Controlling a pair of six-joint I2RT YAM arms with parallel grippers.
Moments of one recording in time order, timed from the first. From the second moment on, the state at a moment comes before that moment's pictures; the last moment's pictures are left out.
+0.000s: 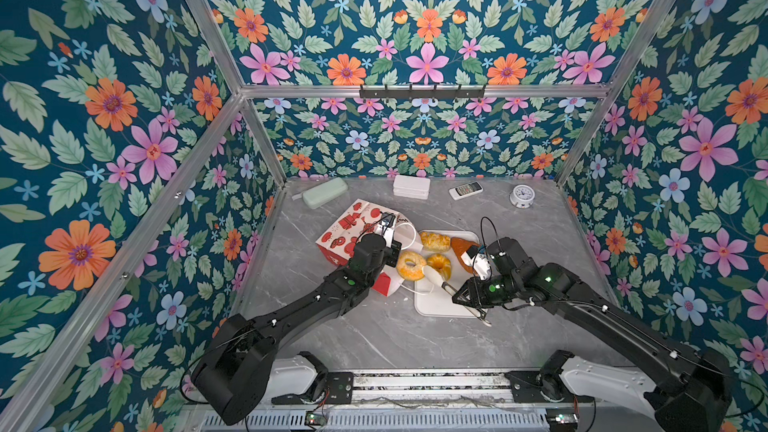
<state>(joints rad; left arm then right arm) -0.69 1.28 0.68 0.25 -0.31 -0.03 0.68 1.04 0.88 -0.77 -0.49 0.63</state>
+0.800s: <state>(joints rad) -0.69 1.25 0.66 0.30 -0.35 -0.03 0.68 0.57 0.70 -1.14 -0.28 0.85</state>
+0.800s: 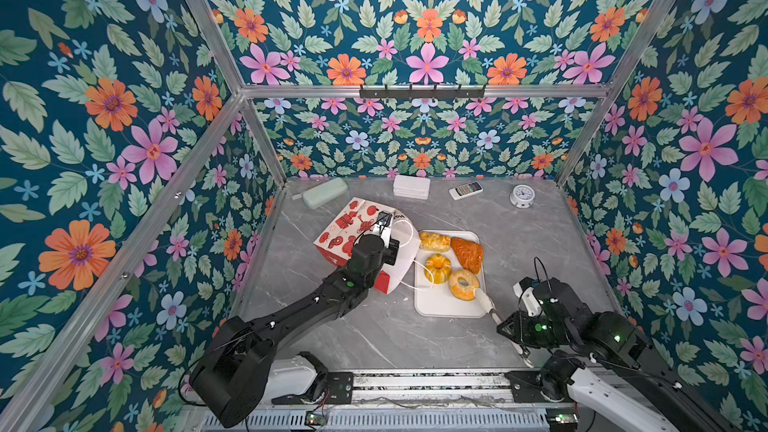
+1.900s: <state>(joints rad) -0.69 1.22 0.65 0.26 -0.27 0.00 0.70 0.70 0.86 -1.05 -0.21 0.74</state>
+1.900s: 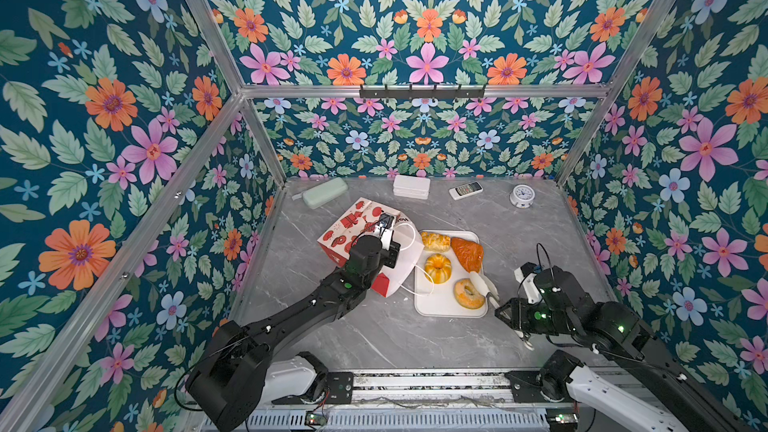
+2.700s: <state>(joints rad) -0.70 1.38 1.08 -0.23 -0.28 0.18 0.83 1.44 0.99 -0.29 -0.44 0.58</state>
